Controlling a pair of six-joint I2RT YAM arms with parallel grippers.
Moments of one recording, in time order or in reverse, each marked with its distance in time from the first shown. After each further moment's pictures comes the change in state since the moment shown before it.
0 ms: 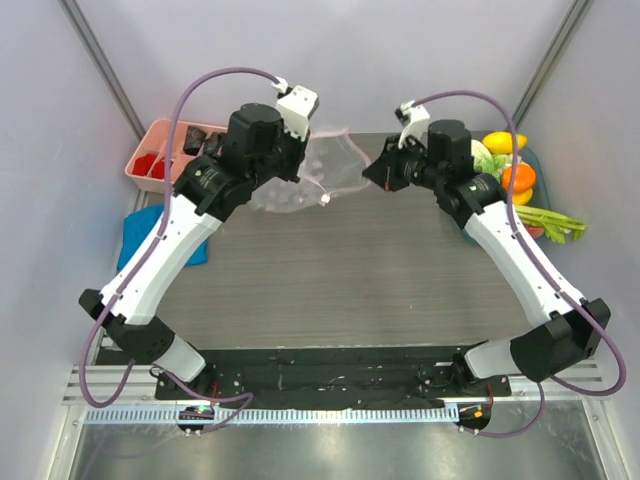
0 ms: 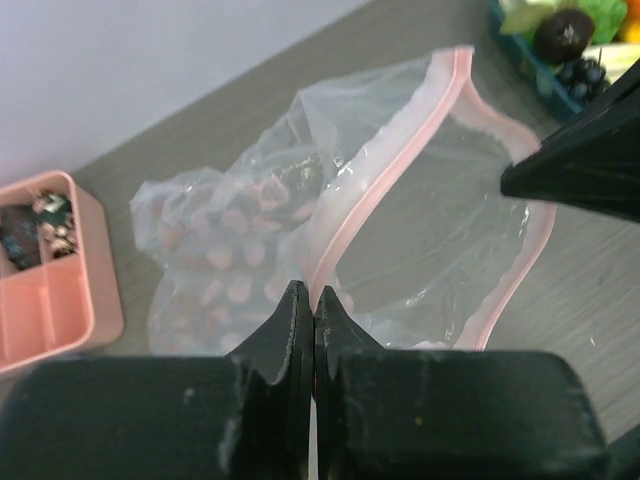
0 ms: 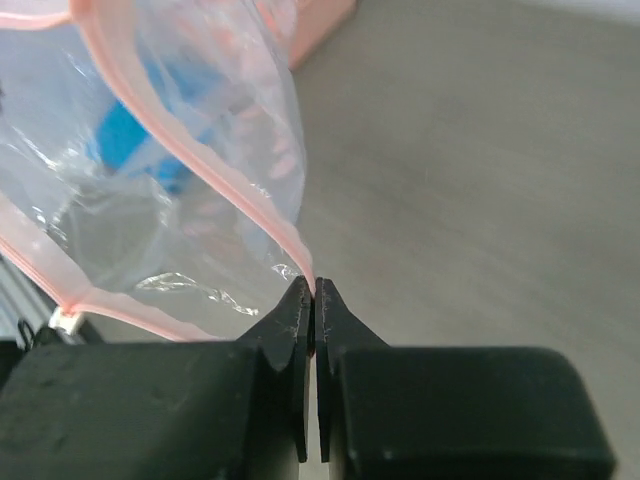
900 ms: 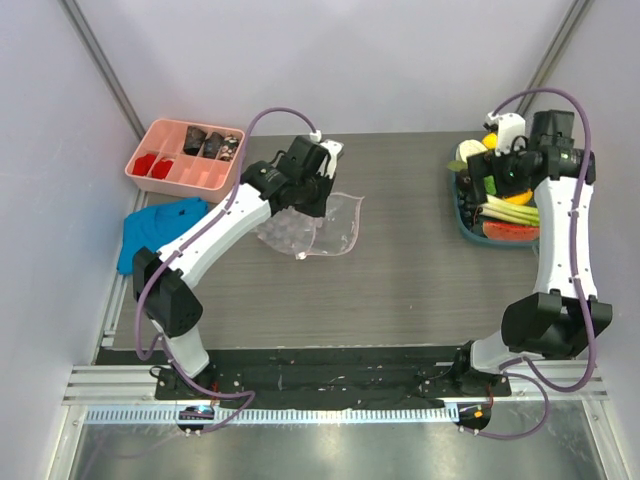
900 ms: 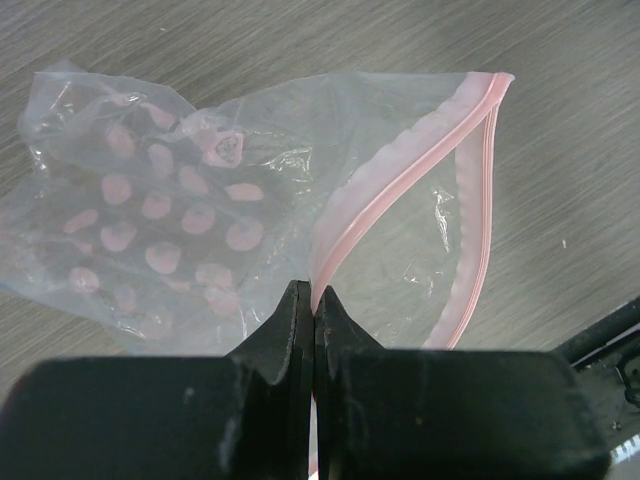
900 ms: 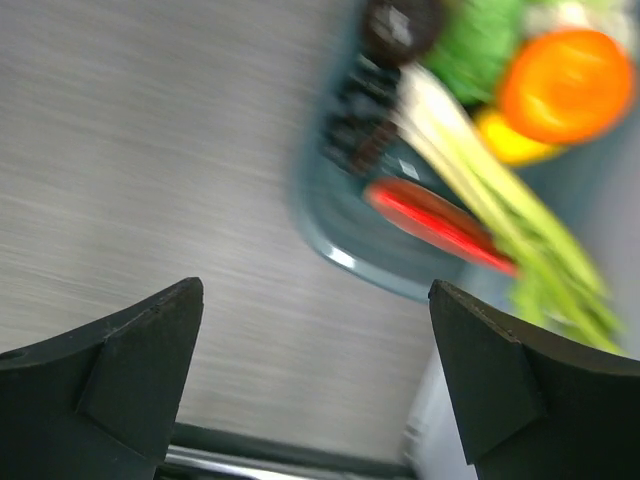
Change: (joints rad) left arm -0.001 0.225 -0.189 -0.069 0.149 -0.246; right arm -0.574 0.123 0.220 -0.687 0.083 -0.616
